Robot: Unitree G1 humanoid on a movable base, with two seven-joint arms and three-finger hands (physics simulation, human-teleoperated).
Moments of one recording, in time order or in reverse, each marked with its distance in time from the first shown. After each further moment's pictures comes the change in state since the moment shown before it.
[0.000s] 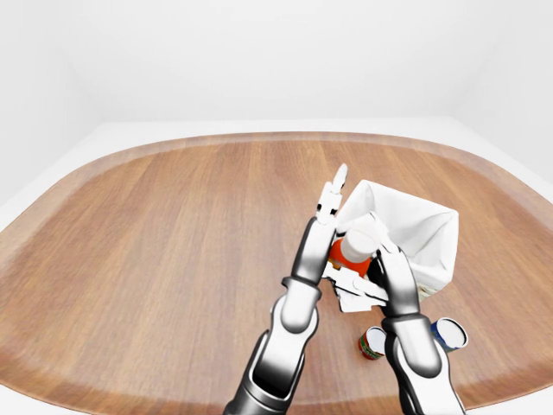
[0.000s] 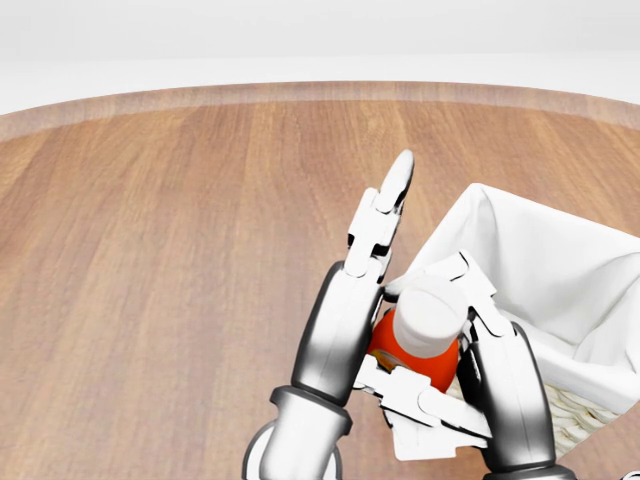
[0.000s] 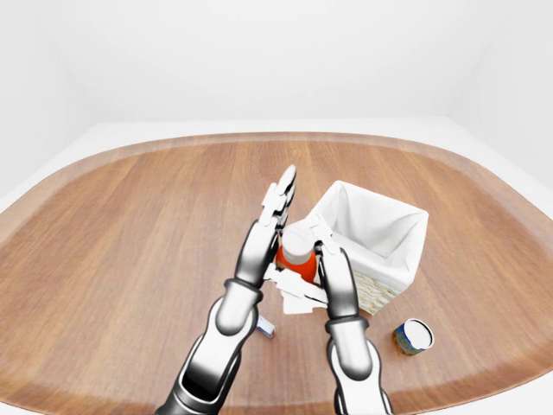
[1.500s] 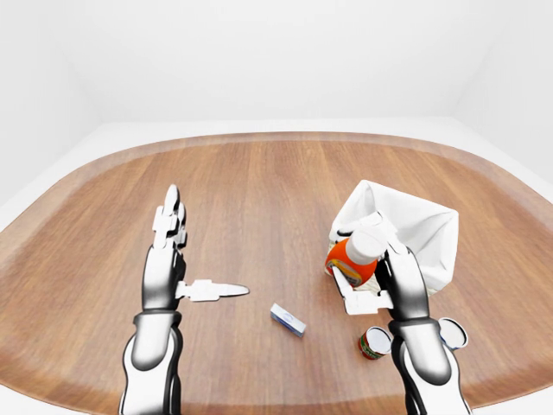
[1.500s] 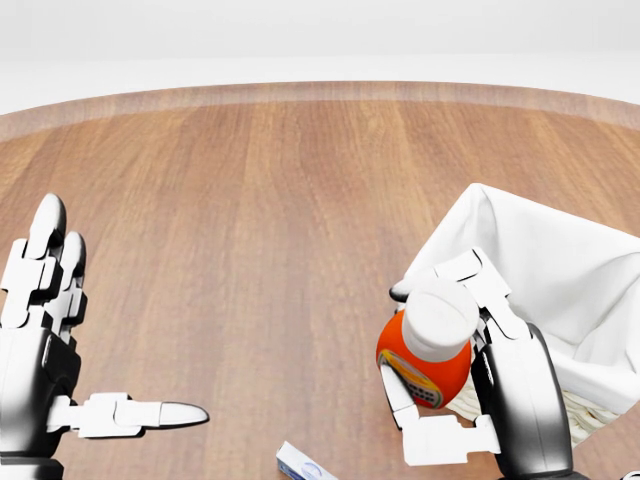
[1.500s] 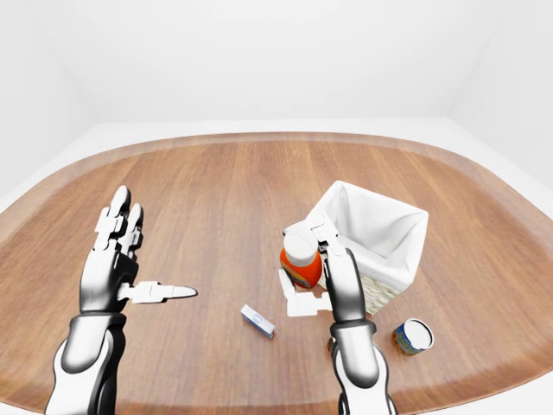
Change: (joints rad) left arm 0.289 0.294 0.599 -0.352 -0.203 0.000 -0.155; right arm 0.021 -0.001 -0.011 -0.056 -0.046 0.000 0.004
